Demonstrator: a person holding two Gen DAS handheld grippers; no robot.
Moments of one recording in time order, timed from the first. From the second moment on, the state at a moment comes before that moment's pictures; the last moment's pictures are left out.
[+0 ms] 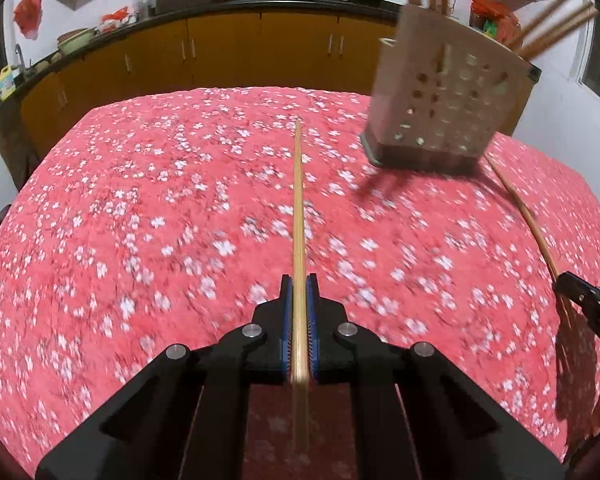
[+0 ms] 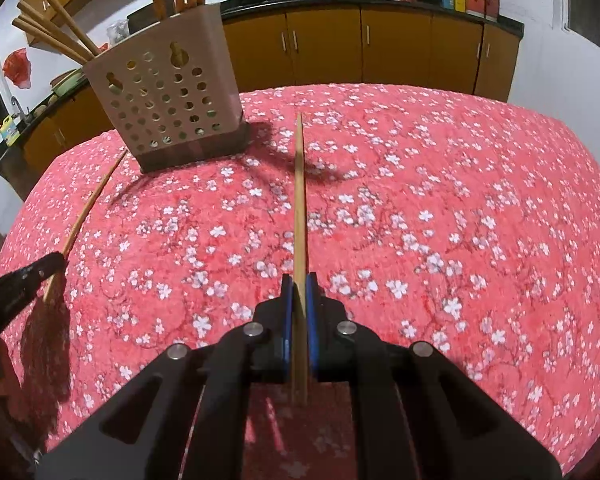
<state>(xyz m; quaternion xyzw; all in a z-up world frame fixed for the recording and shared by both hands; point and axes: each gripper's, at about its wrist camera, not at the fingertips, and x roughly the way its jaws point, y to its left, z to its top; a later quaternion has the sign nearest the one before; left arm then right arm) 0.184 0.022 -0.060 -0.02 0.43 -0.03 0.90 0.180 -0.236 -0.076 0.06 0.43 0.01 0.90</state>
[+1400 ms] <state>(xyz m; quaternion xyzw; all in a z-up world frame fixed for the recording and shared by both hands) 0.196 0.033 -0.063 -0.03 0.43 -0.03 0.90 0.187 -0.235 -0.085 0.05 0.42 0.01 0.91</state>
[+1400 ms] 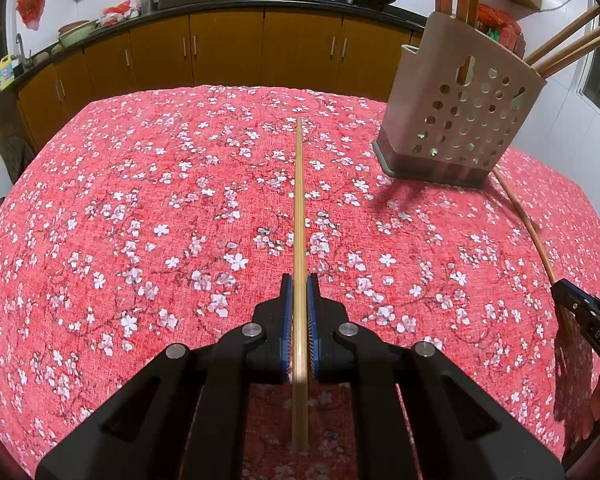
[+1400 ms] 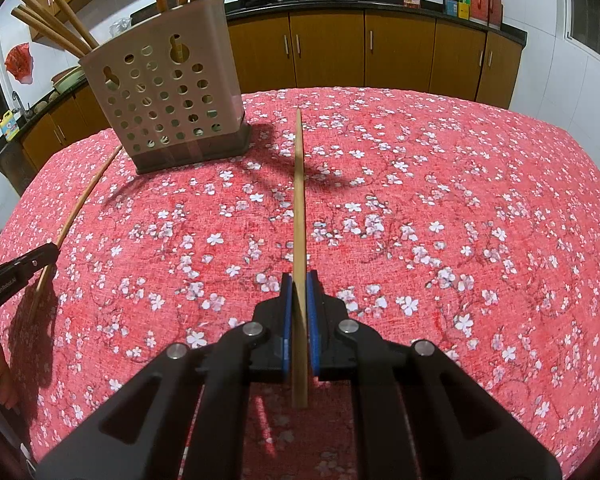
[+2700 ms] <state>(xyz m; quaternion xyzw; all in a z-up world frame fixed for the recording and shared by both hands) 0.142 0.051 0.073 -0.06 0.27 -0.05 0.96 0.143 -0.254 0.035 0.07 0.24 0.02 0.97</state>
